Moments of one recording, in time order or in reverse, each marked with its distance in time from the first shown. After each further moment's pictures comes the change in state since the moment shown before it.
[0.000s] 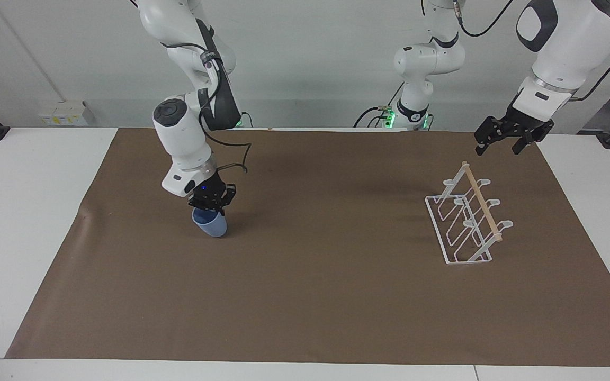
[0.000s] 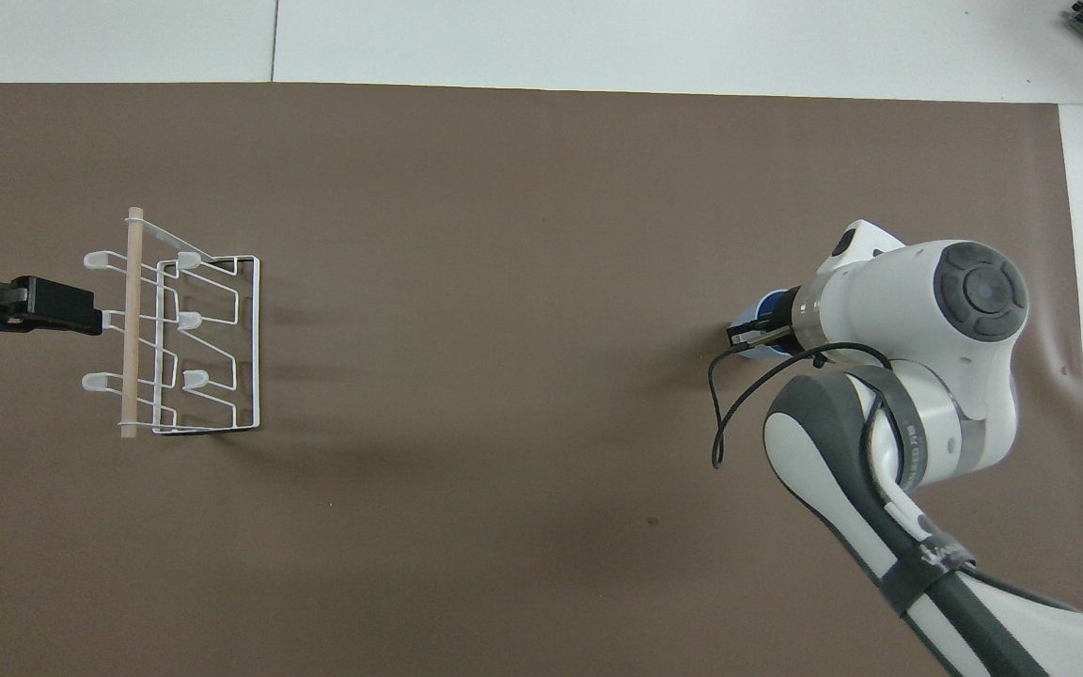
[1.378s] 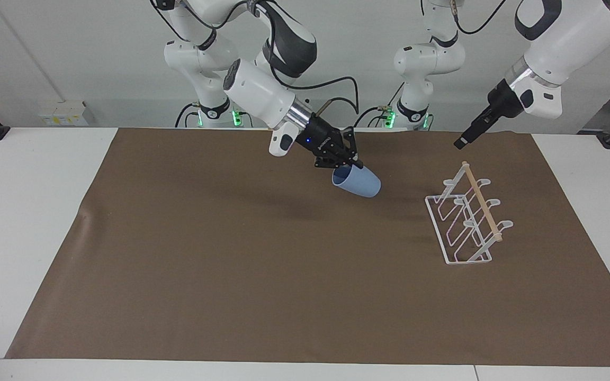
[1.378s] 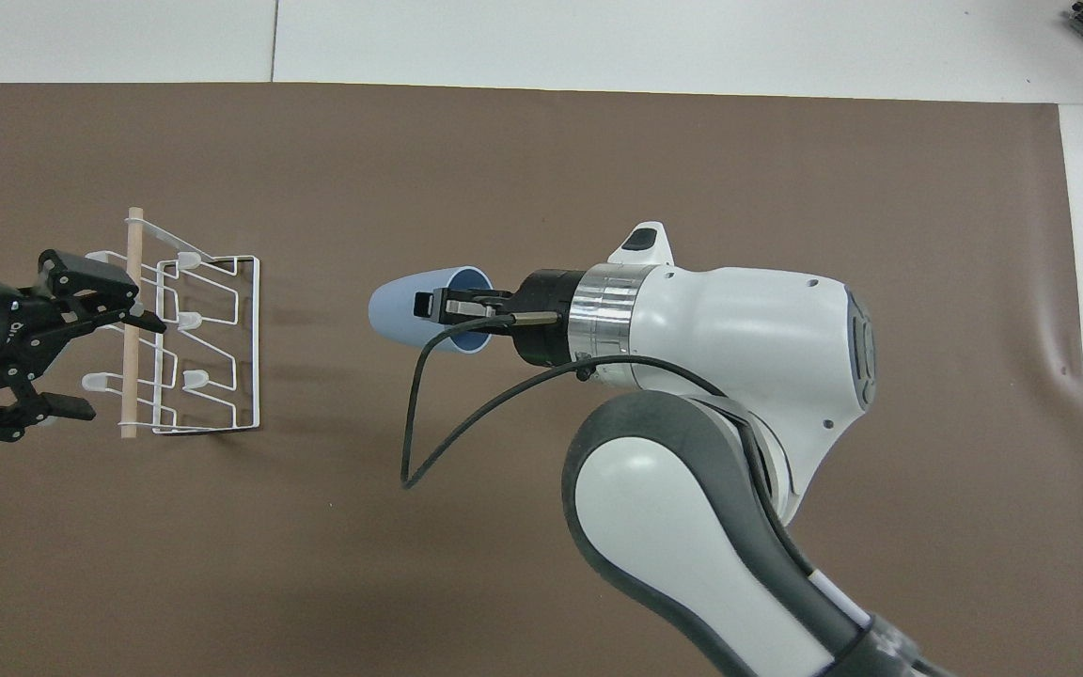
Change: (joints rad) left arm 0.013 -0.039 -0.004 -0.028 -0.349 -0.102 -0.850; right arm 0.388 0.041 0.003 0.291 0.935 0.216 0.084
